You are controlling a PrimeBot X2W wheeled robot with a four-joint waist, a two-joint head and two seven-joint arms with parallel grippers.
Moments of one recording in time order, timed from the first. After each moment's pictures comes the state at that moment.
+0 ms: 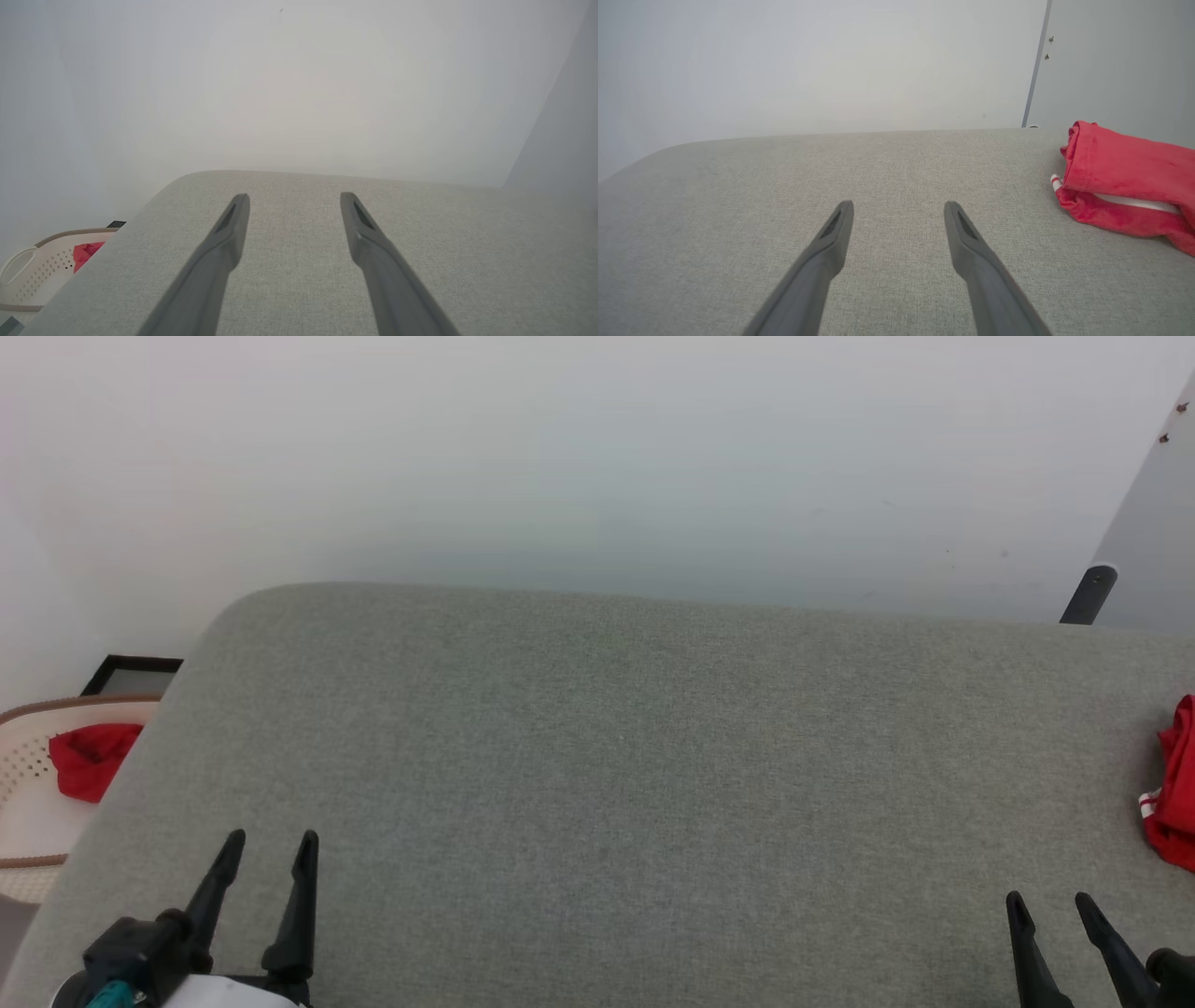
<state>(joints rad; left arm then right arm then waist) 0.02 0.33 -0.03 0.16 -0.40 -0.13 -0.26 0.09 -0.20 -0.03 0.22 0.31 0.13 -0.20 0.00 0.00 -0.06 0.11</state>
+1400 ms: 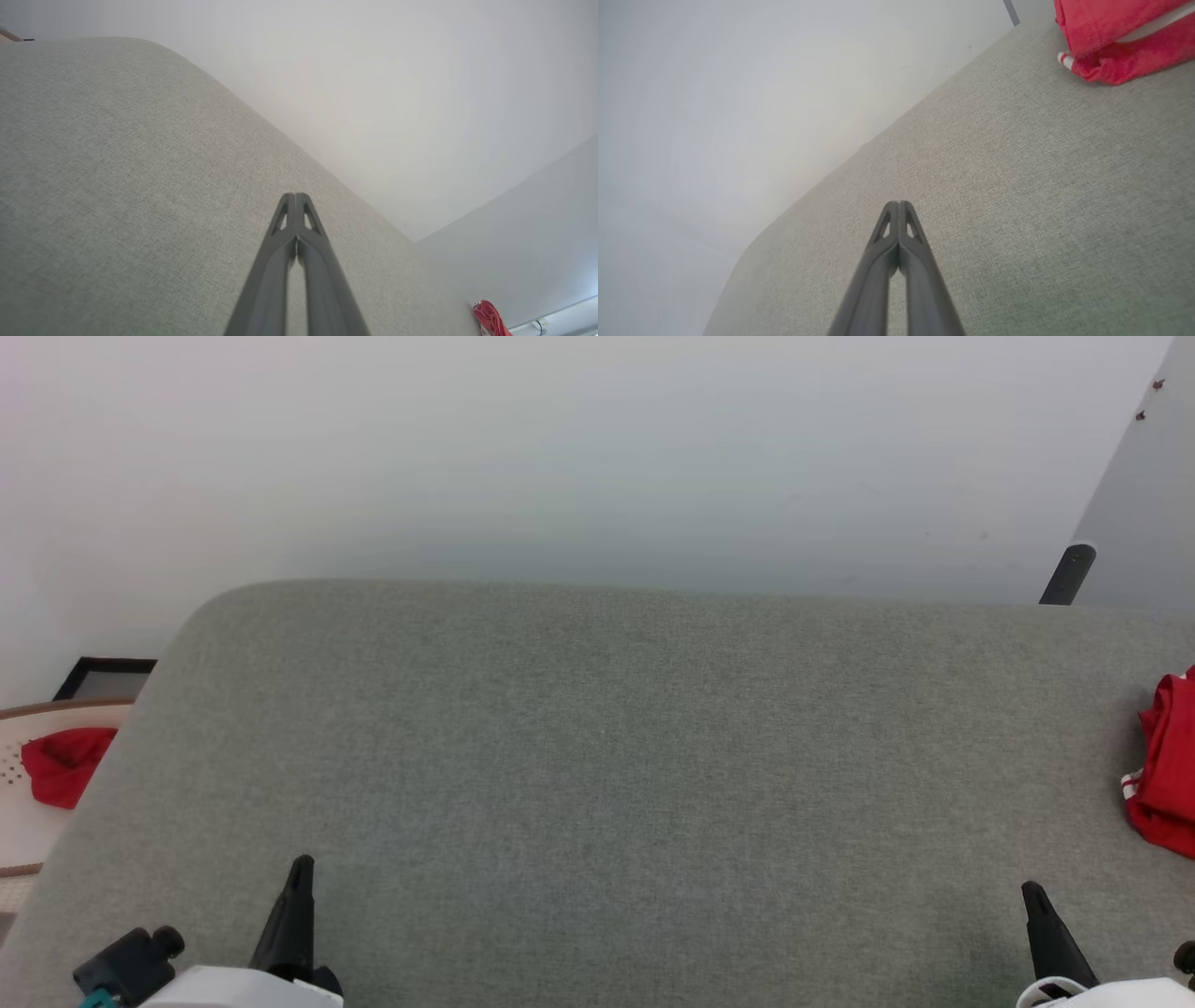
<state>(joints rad) 0.00 0.19 0.02 0.23 -0.90 -0.13 -0.11 0.03 -0.12 -0.06 0.27 0.84 0.13 -0.07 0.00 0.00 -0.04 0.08</state>
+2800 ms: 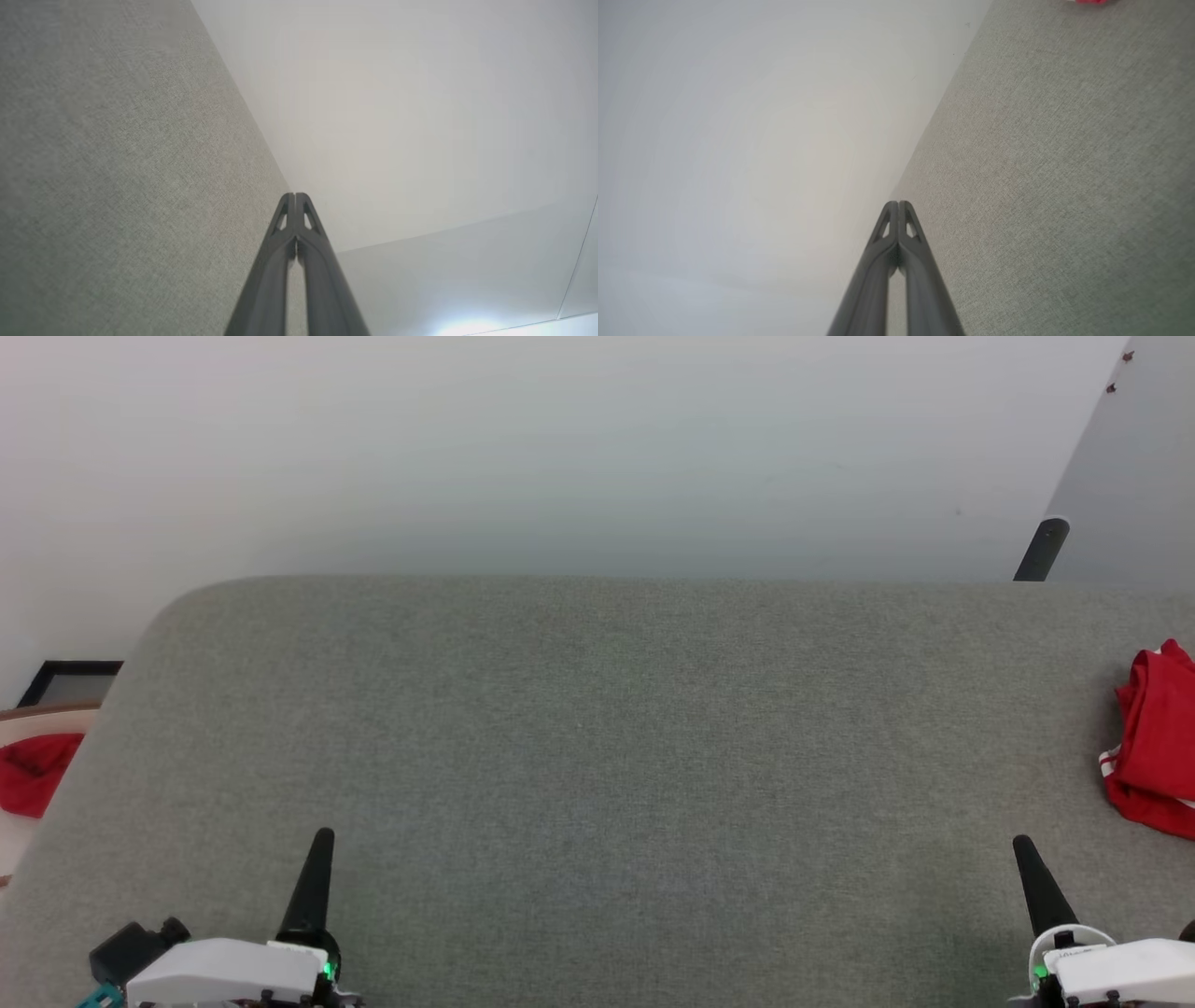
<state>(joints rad) -0.06 0.11 0.07 0.24 -1.30 -0.13 0.02 -0.04 -0.08 -0.09 0.25 1.27 0.13 0.04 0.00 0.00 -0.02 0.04</state>
